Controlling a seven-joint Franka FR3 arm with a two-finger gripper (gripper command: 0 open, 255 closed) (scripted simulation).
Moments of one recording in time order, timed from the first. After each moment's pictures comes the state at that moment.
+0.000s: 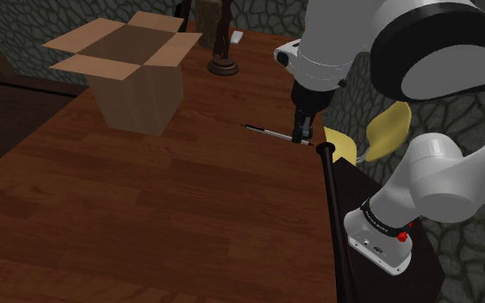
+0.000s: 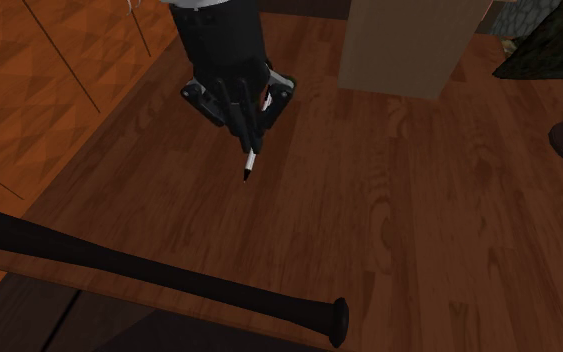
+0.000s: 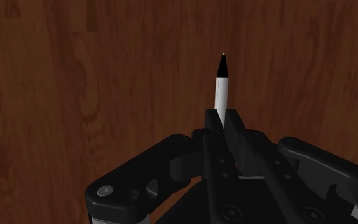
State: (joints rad) arm 0.43 -0.61 0.31 -2.38 0.02 1.71 -0.05
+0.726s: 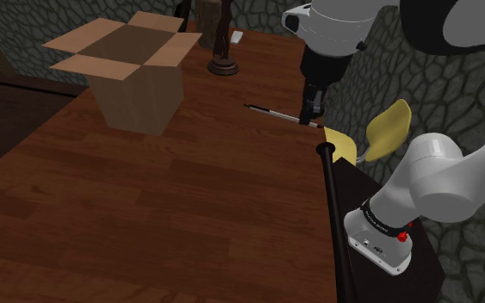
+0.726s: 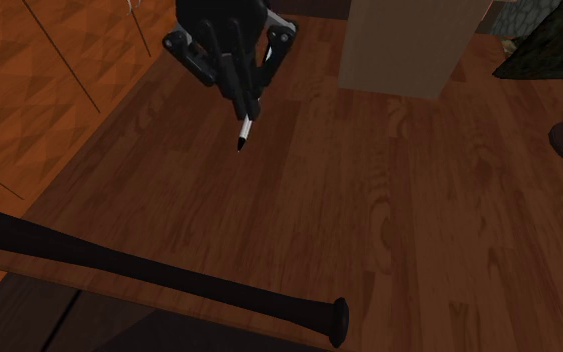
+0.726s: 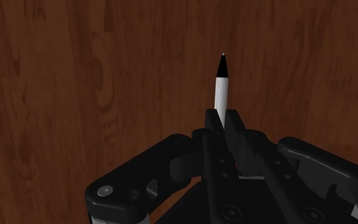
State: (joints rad) arm 0.42 -0.60 0.30 -2.23 0.01 1.57 -0.07
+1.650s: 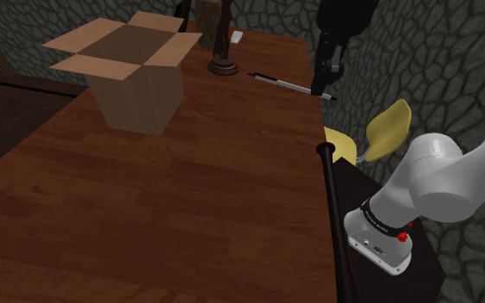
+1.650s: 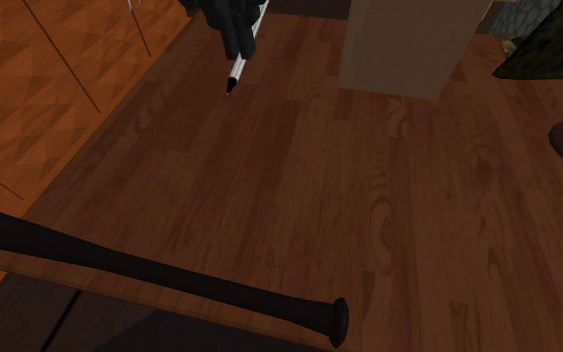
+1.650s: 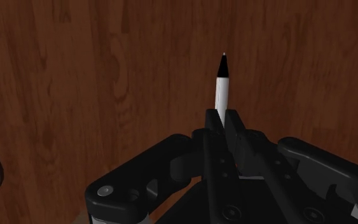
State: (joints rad) arm 0.40 -0.56 0.29 -2.00 -0.01 1.39 -0.08
